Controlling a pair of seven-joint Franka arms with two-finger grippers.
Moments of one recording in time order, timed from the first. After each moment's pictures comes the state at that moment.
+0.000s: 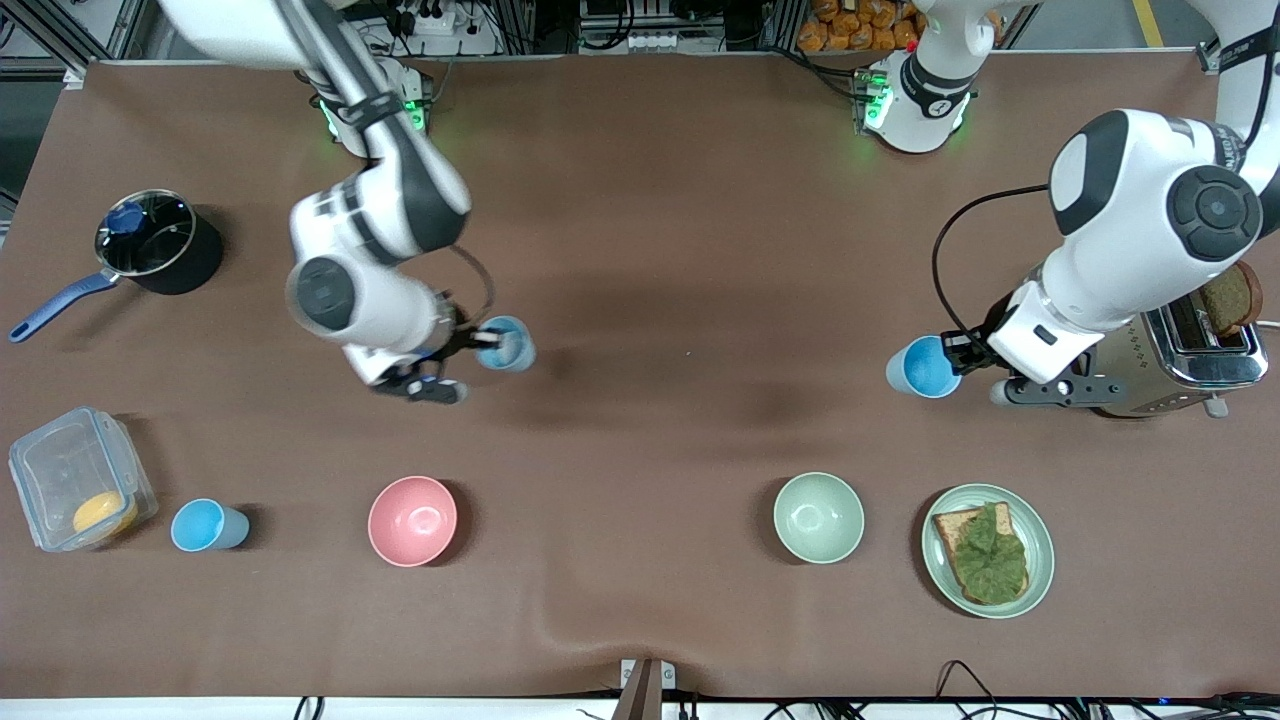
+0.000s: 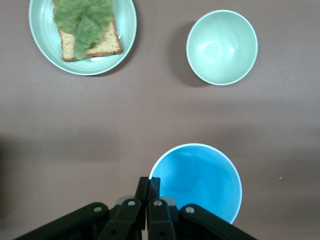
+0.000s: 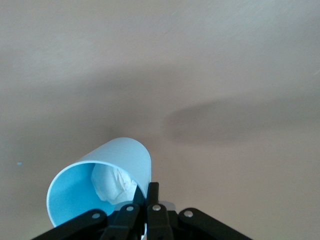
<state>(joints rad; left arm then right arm) 0.12 0.18 -0.36 -1.79 -0.01 1.98 -0.23 0.44 0.35 0.05 -1.84 0.25 2.06 0.58</state>
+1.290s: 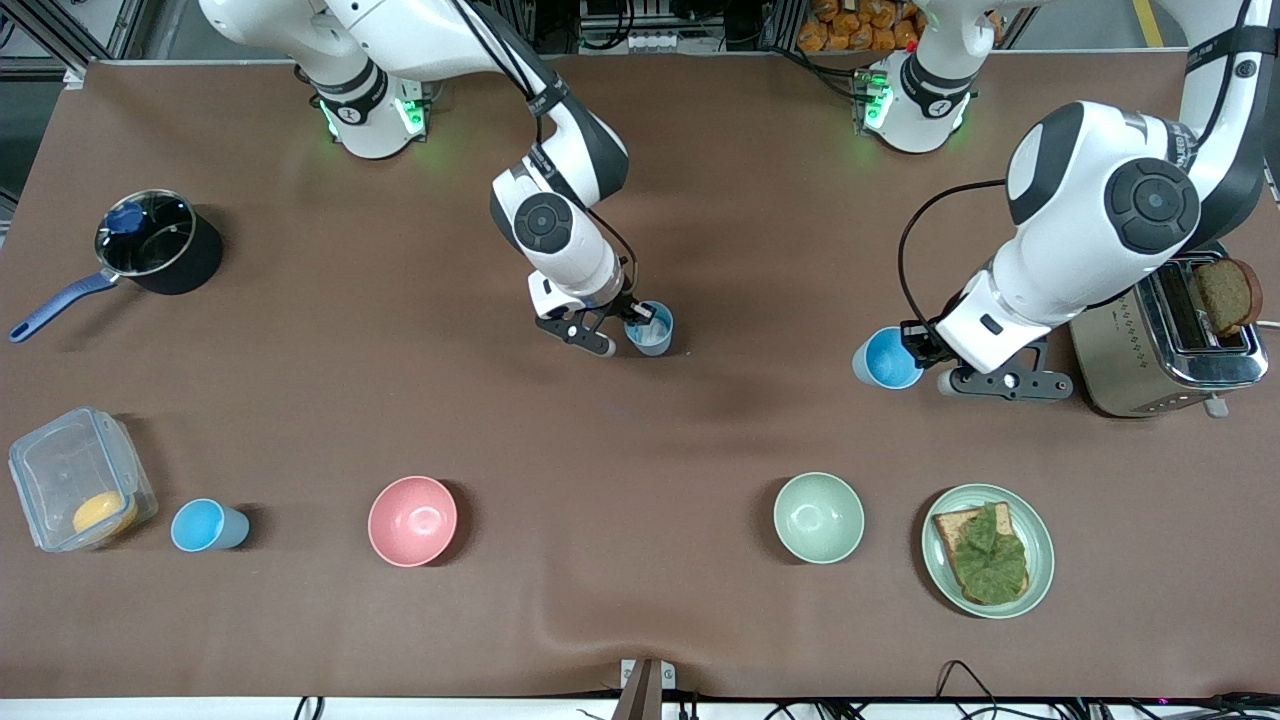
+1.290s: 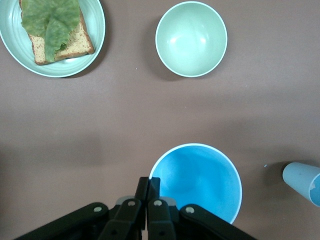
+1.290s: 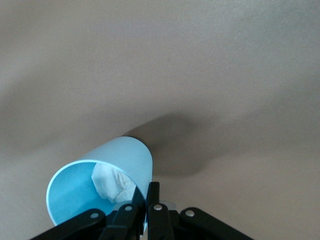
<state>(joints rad) 0.06 0.20 -0.36 -1.76 -0.01 1.95 -0.23 0.75 0.53 0.04 -1.84 0.33 2.47 1.02</state>
